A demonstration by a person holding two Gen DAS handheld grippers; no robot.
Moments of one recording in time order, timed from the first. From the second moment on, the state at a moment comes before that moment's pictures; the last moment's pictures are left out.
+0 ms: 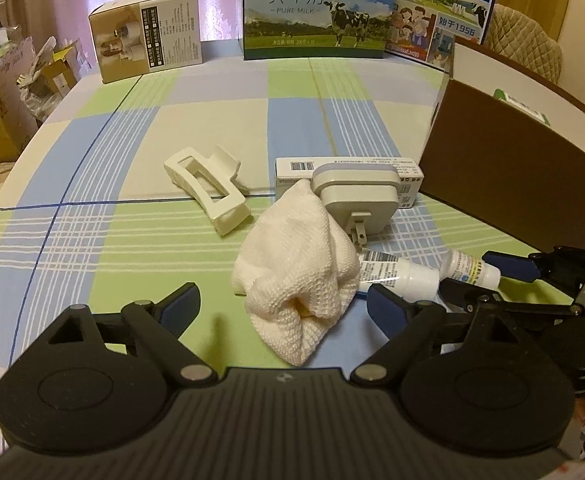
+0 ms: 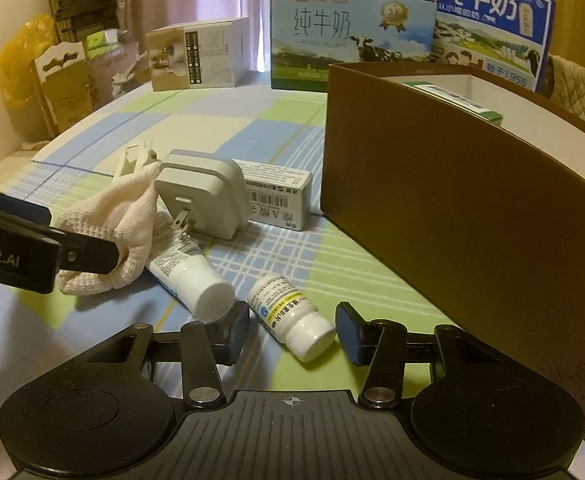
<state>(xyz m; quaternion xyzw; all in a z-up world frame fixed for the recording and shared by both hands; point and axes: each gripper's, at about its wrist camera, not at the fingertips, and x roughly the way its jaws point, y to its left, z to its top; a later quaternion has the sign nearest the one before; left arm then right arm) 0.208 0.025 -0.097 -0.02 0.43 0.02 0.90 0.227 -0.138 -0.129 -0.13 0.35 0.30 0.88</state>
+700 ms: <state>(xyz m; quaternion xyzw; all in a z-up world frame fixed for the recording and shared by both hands) 0.242 0.018 -0.116 -0.02 0.43 0.04 0.90 0.231 -0.147 -0.127 -0.12 0.36 0.30 0.88</state>
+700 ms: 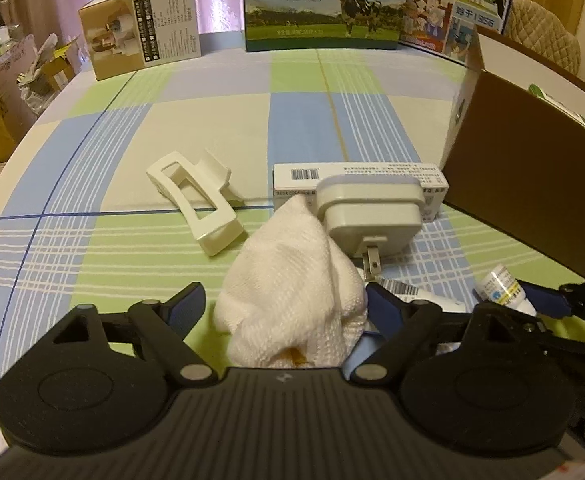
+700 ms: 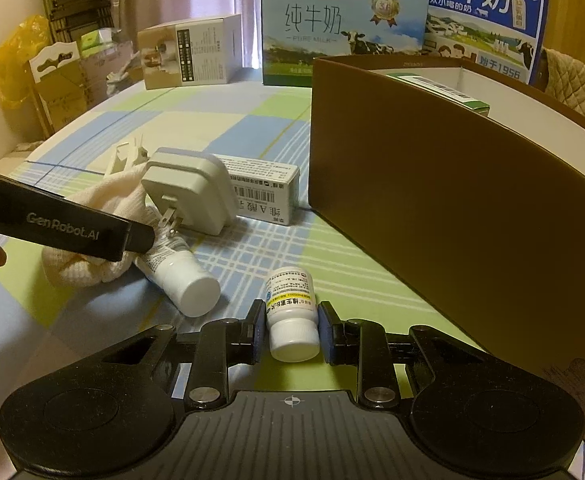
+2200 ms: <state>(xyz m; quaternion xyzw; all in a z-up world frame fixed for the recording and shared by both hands) 0.094 0.018 -0.064 -0.04 0.43 0.02 0.90 0.131 -0.188 -0.079 -0.07 0.41 0.27 0.87</state>
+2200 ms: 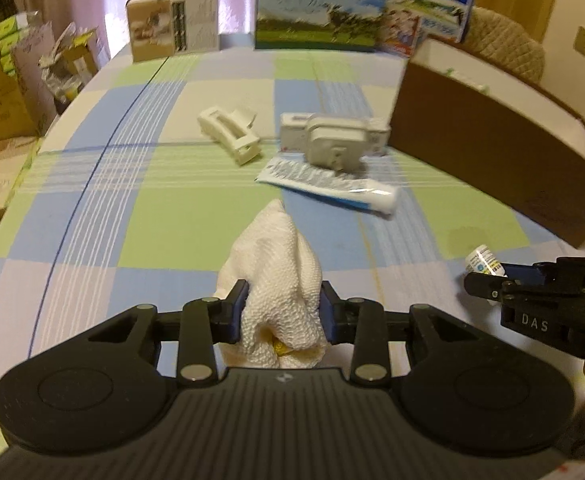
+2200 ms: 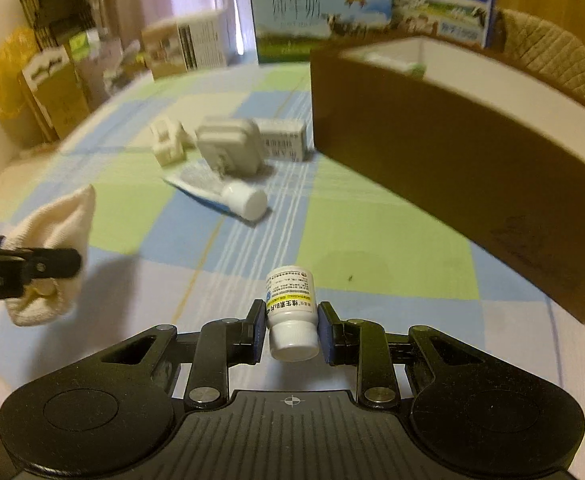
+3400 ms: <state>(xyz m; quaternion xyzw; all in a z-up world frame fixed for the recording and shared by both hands) 0.179 -0.130 0.068 0.01 0.33 -0.18 0.93 0.187 -0.320 0.081 0.06 0.33 0.19 0.92</state>
